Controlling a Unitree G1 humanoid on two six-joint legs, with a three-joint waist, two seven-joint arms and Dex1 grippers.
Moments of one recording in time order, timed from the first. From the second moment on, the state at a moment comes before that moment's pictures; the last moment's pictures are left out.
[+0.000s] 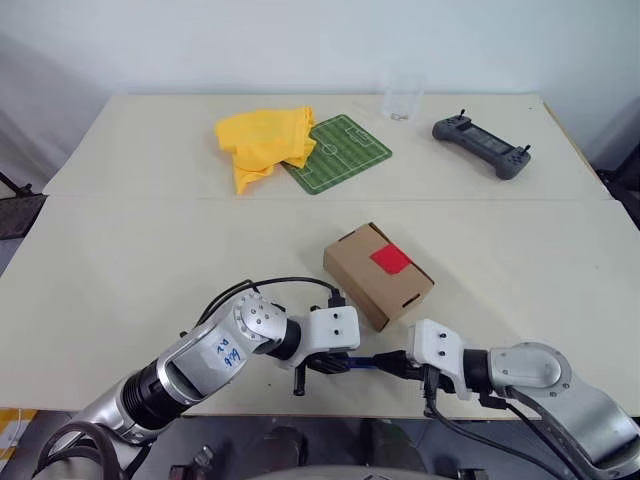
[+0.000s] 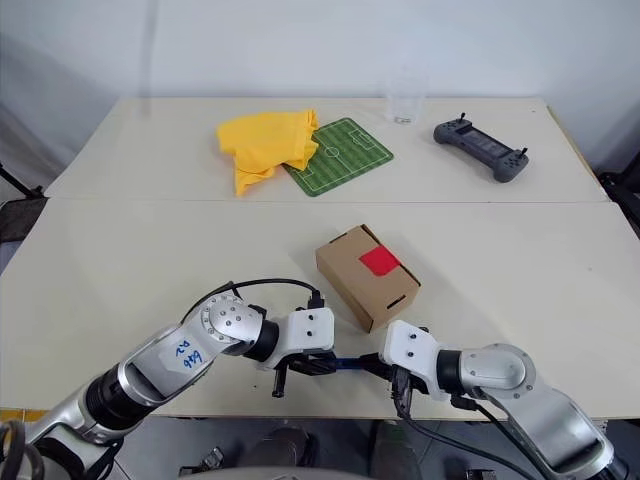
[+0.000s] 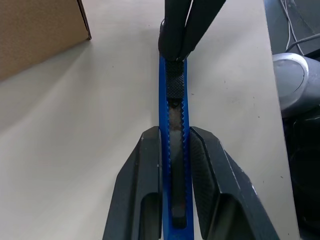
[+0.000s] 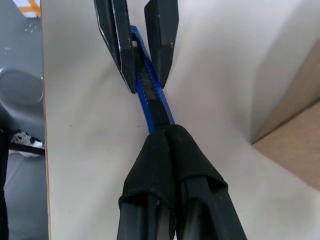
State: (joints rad) left arm -0.56 0.59 -0.64 -0.55 -0.12 1.03 -0.88; right arm 0.02 -0.84 0.20 -0.60 0.29 0.48 0.88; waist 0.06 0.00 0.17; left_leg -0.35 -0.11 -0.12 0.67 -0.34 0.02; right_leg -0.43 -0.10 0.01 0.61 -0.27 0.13
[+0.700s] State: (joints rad) left arm -0.58 0.59 -0.65 -0.53 -0.12 1.02 -0.88; right arm -0.13 -0.68 0.35 -0.51 0.24 0.51 0.89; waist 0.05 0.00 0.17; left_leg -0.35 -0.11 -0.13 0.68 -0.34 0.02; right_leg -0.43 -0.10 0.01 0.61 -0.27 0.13
